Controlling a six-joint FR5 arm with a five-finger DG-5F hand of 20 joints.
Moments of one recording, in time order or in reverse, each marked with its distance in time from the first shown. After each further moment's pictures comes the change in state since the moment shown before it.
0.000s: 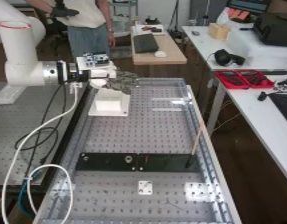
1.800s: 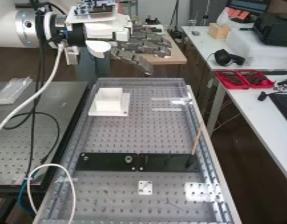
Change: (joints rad) arm -0.248 0.075 0.392 -0.349 0.110 0.045
